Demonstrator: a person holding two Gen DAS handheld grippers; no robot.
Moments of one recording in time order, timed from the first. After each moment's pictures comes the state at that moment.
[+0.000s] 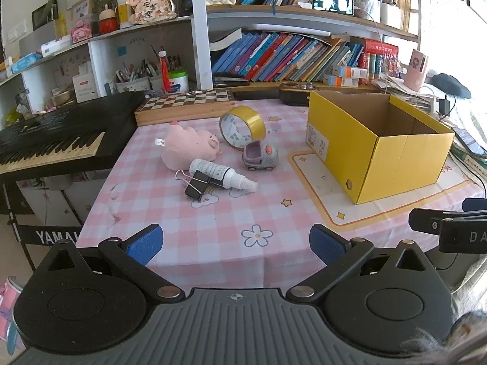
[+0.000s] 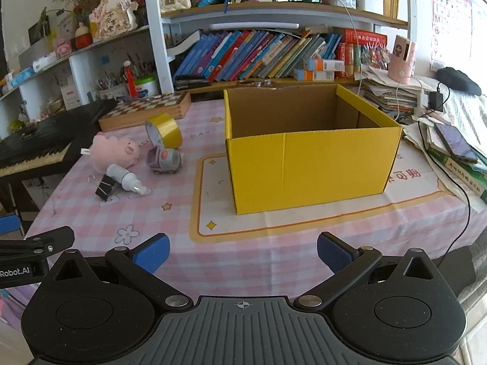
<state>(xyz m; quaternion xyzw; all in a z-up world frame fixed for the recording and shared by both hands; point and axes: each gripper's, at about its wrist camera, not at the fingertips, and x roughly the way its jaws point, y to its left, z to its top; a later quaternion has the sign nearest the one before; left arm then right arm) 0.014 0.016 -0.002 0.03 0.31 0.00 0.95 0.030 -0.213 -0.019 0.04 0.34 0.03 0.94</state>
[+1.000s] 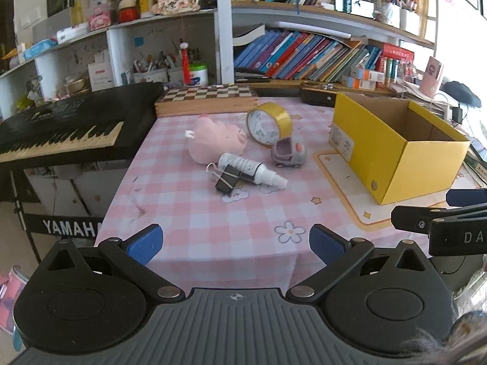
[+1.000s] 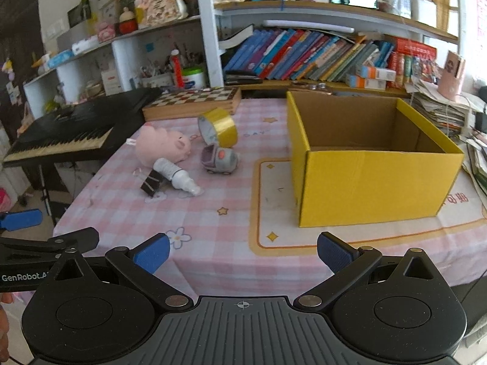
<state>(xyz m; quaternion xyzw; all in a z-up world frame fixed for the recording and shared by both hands) 0.018 0.059 -0.005 0.01 0.32 0.02 0.95 0.049 -0.160 -0.013 0.00 0.34 0.11 0.93</state>
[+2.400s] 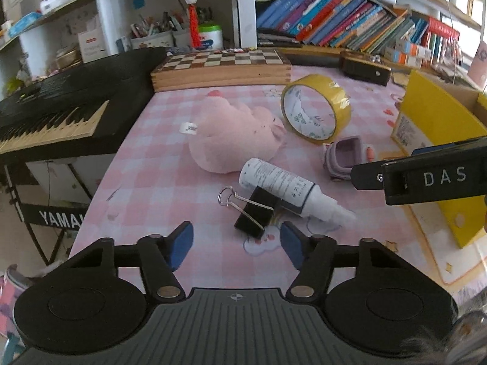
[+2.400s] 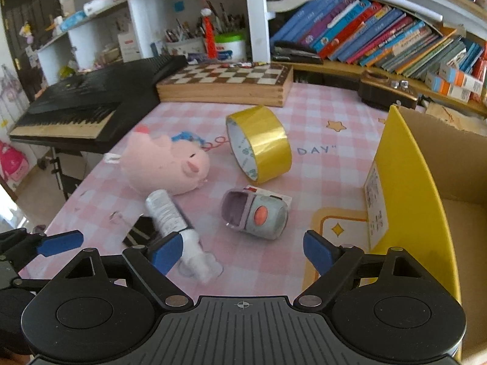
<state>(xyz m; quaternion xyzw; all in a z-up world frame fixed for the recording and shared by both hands) 0.179 0.080 -0.060 0.02 0.38 0.05 0.92 0.238 -0.099 -0.050 -0.03 0.40 0.19 0.90</state>
